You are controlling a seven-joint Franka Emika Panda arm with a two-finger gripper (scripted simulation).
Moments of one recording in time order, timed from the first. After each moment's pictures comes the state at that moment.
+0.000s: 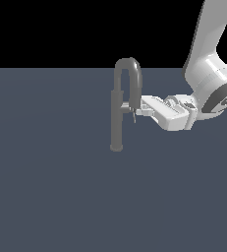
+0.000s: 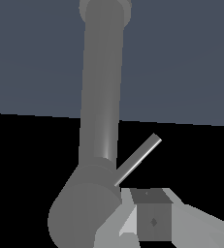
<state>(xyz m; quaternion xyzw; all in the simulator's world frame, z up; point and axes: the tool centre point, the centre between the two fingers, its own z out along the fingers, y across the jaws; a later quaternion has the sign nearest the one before) -0.029 -0.075 0.168 -0.55 0.43 0.54 0.47</state>
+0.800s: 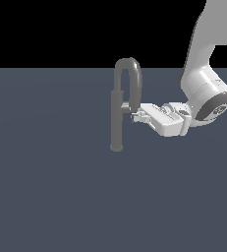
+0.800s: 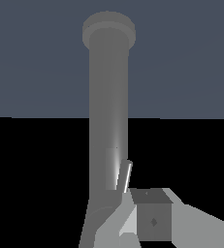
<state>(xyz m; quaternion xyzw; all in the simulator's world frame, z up) -0.018 -0.072 0.141 -0.54 0.44 0.56 0.46</state>
